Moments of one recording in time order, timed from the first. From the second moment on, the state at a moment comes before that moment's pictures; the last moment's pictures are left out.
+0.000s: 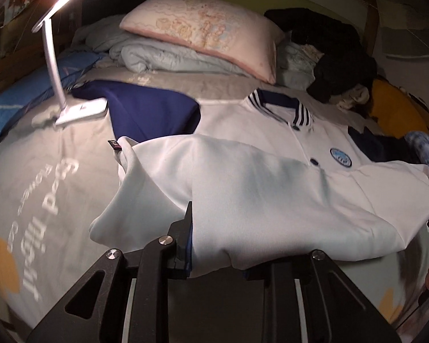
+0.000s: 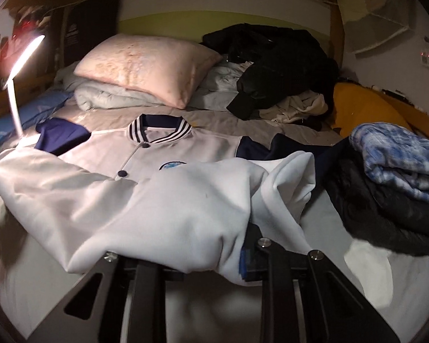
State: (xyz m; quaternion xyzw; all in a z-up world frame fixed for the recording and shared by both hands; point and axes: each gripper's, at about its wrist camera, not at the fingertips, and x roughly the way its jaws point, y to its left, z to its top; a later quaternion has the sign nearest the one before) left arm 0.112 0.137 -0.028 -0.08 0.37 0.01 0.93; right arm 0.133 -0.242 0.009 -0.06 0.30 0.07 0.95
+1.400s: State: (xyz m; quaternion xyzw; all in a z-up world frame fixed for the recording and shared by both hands) left arm 0.048 0.092 0.009 -0.01 0.23 0.00 0.97; right arm 0.082 -0.244 0.028 0.03 0.25 0.15 0.96
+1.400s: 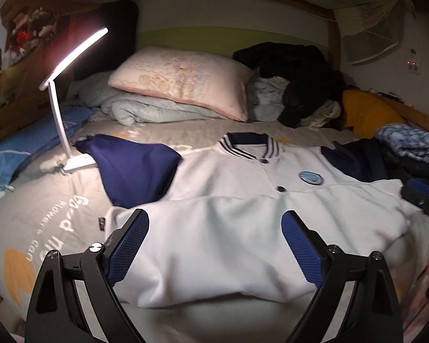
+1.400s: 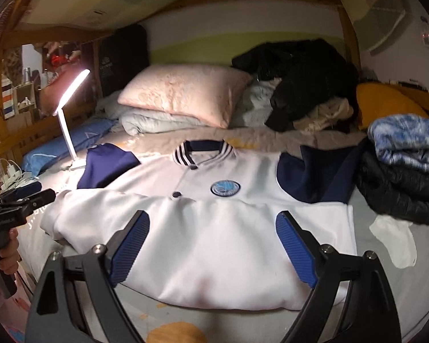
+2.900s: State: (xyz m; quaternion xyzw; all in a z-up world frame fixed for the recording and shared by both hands) left arm 0.190 0.077 -0.042 -0.01 0.33 0.03 0.94; right arm 0.260 -0.382 0.031 0.11 0.41 -0.01 0.90
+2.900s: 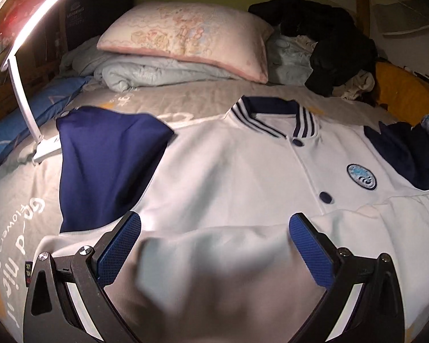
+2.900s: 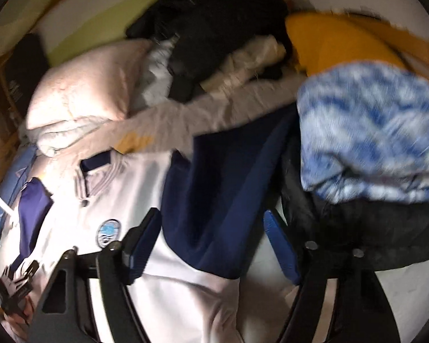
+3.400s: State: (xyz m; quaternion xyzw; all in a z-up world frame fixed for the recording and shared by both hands) left arm 0.185 0.095 -0.036 -0.06 0.33 0.02 0.94; right arm 0.310 -0.384 -0.010 0.03 0.42 -0.12 0.90
